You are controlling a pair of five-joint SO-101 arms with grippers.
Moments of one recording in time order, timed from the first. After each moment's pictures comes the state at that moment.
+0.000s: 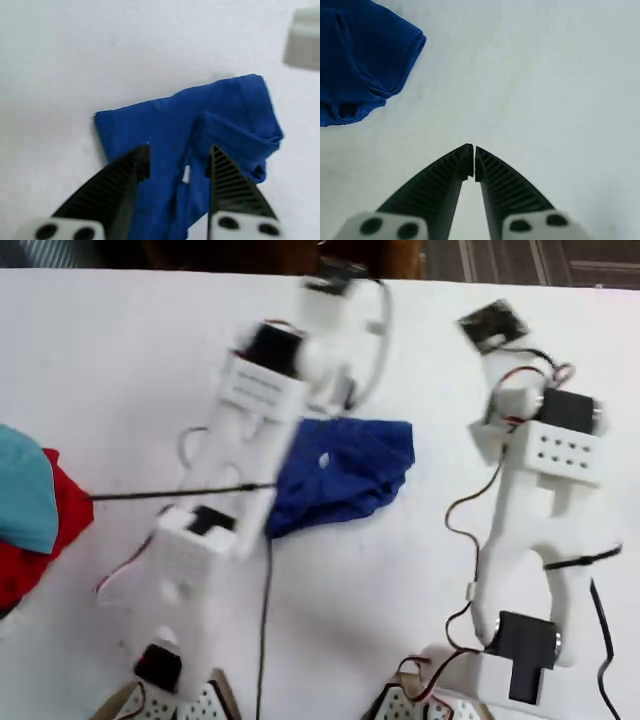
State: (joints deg) left arm 14.4 38.7 -66.2 101.6 9.5; right arm 8.9 -8.2 3.1 76.8 41.6
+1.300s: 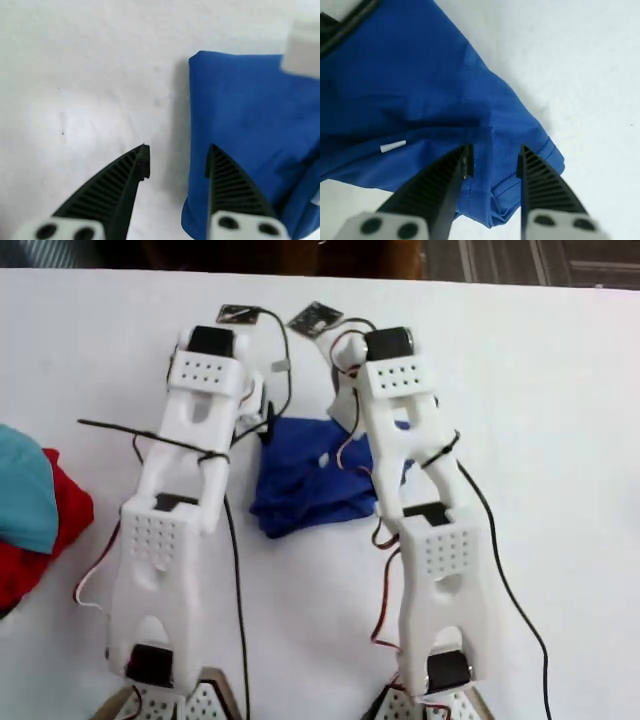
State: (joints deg) left arm 2.7 45.8 -51.1 100.4 9.7; right arm -15.6 42.7 -51.0 97.6 34.8
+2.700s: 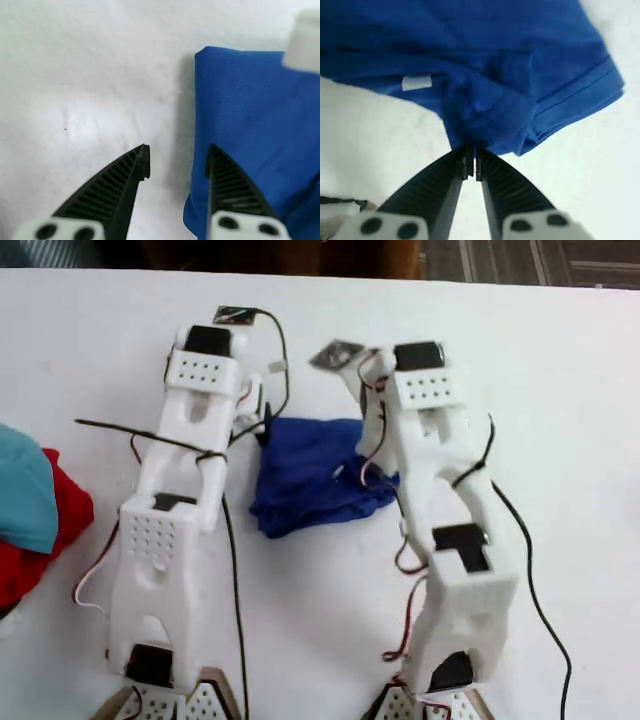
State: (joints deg) left arm 2.3 45.8 -51.1 101.3 9.7; right arm -12.0 19.5 -16.6 100.0 43.1
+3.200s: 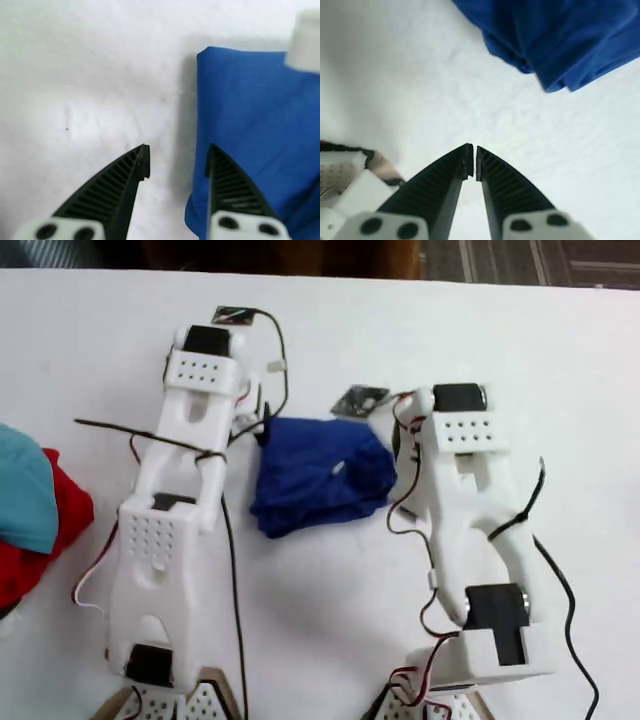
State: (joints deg) left arm 1.9 45.8 -51.1 101.3 9.7; right arm -7.4 0.0 4.3 95.8 51.9
